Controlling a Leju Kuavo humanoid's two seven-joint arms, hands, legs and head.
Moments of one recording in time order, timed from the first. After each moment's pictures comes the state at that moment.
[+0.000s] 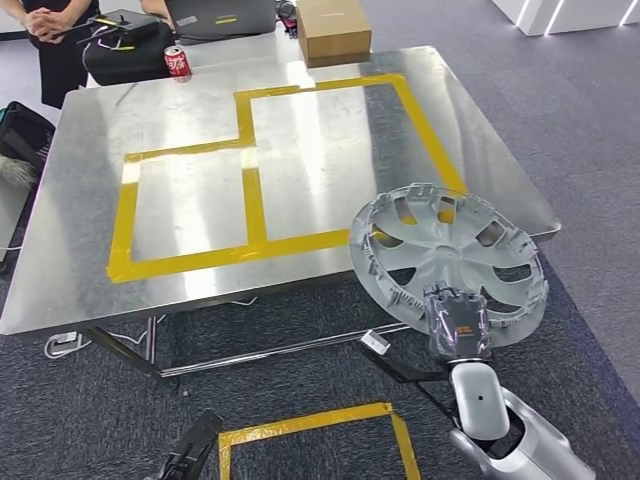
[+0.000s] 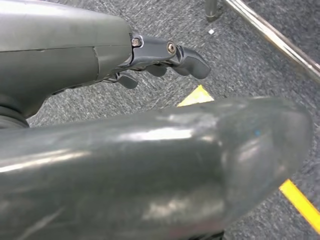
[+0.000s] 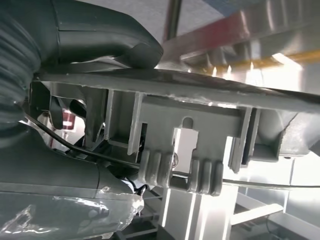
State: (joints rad) left arm -0.12 -0.10 -0.06 -0.38 -0.55 0.19 -0.17; right arm -0.19 -0.41 0.70 -1.56 1.57 -0.25 0.70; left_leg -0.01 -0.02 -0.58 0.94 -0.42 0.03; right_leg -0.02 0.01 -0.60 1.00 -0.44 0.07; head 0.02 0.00
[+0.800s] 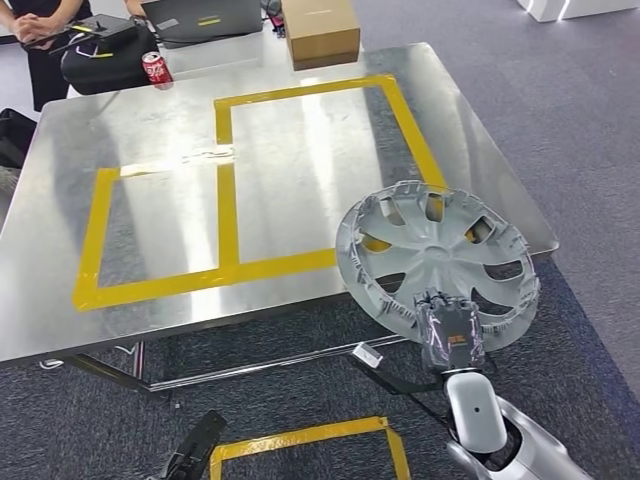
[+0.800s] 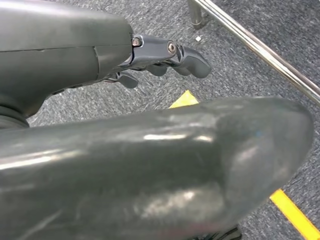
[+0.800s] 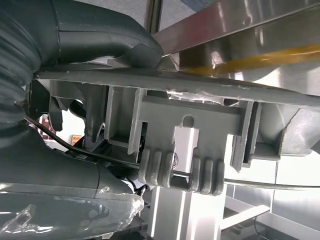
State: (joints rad) left arm -0.12 -0.10 -0.07 -0.38 -0.56 0.22 -0.15; right arm -0.18 -0.41 0.76 -1.58 1.57 -0.27 0.70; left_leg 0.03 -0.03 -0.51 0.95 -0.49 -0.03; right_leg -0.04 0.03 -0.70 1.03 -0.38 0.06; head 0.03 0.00
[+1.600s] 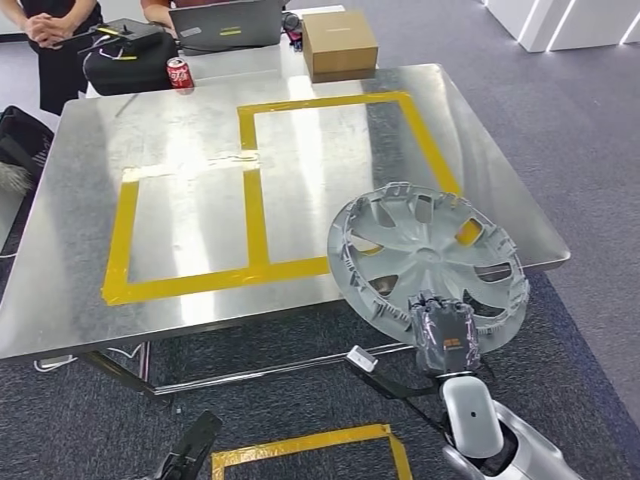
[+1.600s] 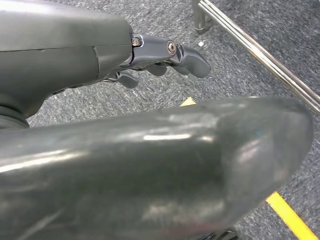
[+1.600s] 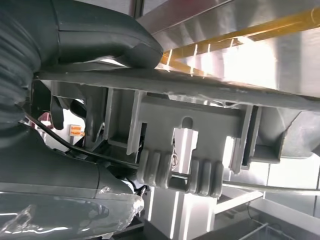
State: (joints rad) left arm -0.12 -0.09 -0.07 -0.38 -0.55 0.21 -0.14; right arm -0.18 -0.41 0.76 -1.59 1.57 -0.27 0.70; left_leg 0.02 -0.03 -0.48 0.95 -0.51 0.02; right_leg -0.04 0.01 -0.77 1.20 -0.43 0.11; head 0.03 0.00
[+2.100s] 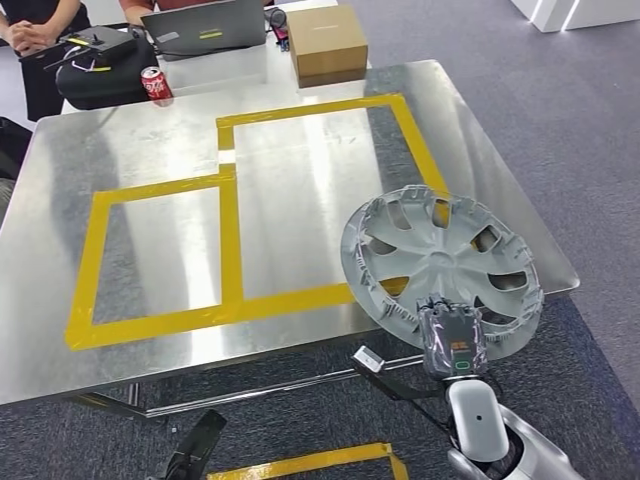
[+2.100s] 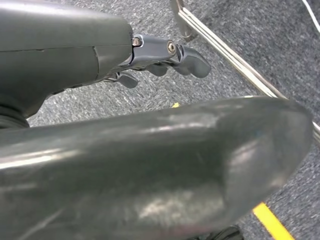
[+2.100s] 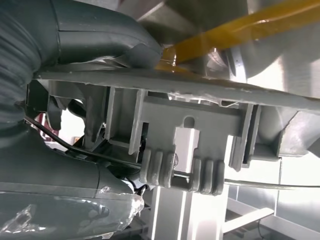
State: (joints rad) left arm -0.12 -0.09 -0.07 -0.37 -0.56 0.23 -0.11; right arm -0.16 -0.41 0.75 -1.60 1.57 -0.27 0.70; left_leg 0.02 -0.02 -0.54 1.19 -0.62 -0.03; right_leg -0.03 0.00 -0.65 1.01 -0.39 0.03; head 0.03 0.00
